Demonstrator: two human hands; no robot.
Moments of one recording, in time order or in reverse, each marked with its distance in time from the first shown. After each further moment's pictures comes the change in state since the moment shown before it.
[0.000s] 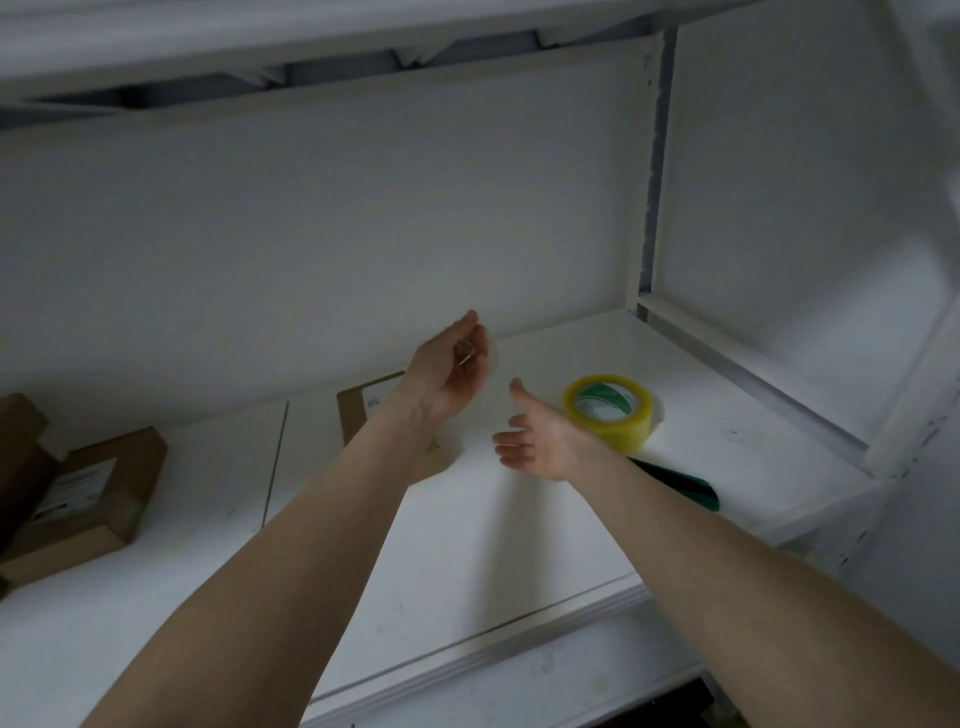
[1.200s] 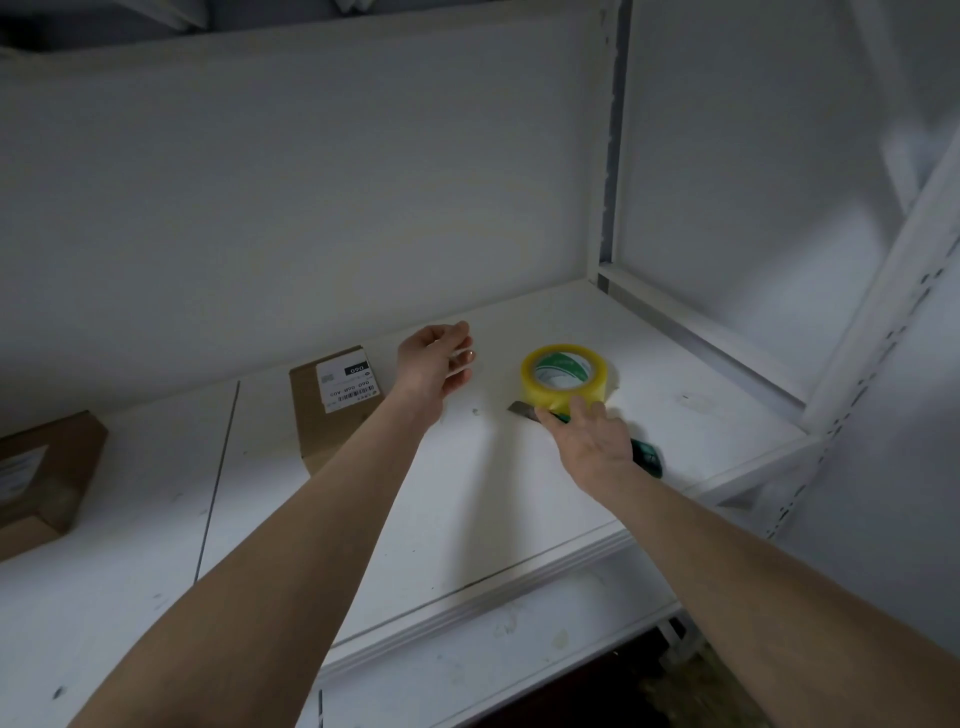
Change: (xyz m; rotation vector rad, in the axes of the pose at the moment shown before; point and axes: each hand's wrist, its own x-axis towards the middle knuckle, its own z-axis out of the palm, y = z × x) left_hand 0.000 -0.056 0.008 0.501 0.239 0.277; right_hand -0.013 0.042 -0.092 -1.926 0.474 -0.292
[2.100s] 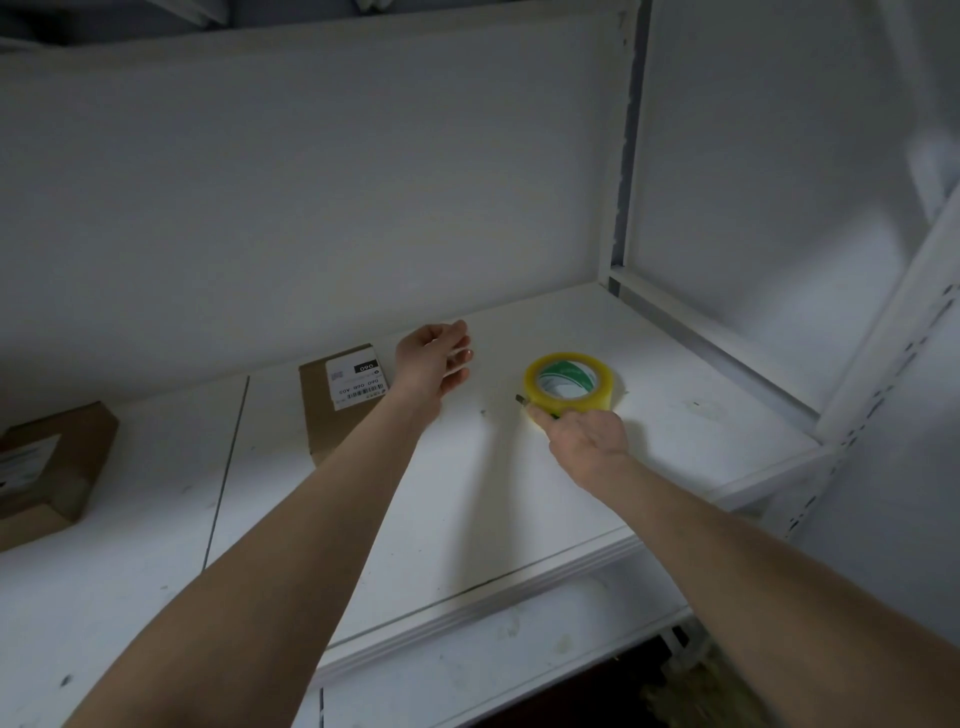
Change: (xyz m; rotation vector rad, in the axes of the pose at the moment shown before) left_hand 0.005 0.005 -0.010 0.008 0.027 -0.012; right_hand 0.006 -0.011 -0.014 -0.050 0.020 -0.082
